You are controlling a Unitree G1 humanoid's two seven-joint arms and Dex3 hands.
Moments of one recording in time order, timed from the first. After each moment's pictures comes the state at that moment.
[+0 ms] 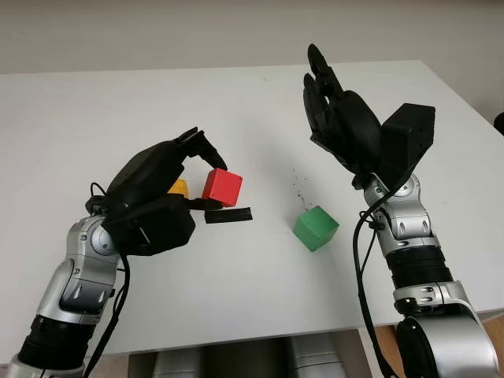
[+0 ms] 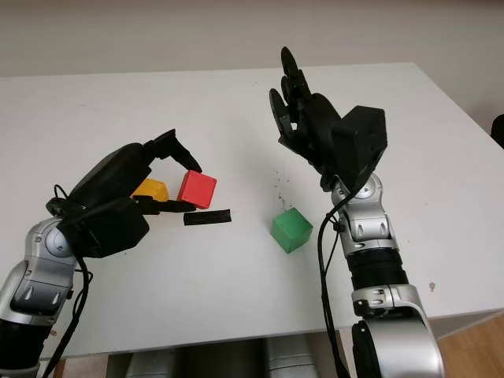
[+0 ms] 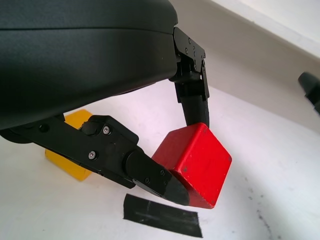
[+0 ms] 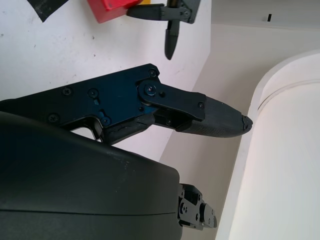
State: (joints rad) left arm -0.32 0.45 -0.09 -0.10 0.52 0.07 -0.28; right arm -0.68 -0.24 -0.07 0.43 0.09 -0.05 0.33
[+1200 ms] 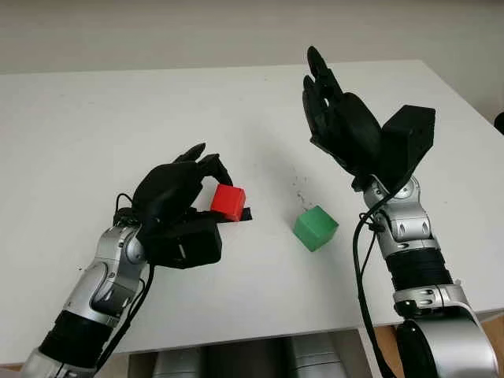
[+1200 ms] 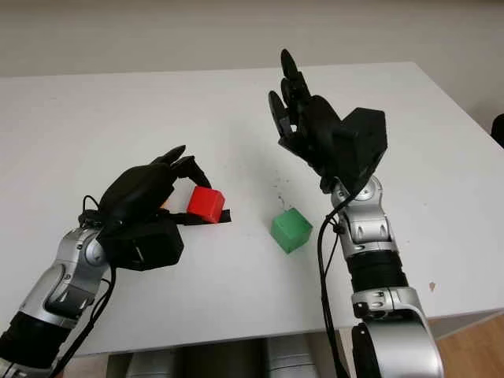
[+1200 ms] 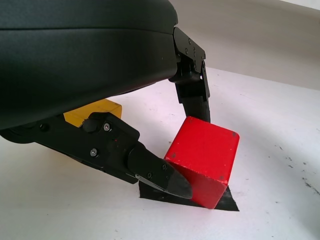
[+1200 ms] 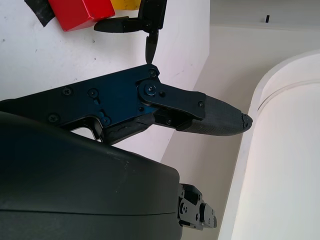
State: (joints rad) left arm -0.34 0.43 -0.23 -0.02 0.74 0.08 -0.18; right arm -0.67 -0.24 -0.07 0.42 0.09 -0.04 0.33
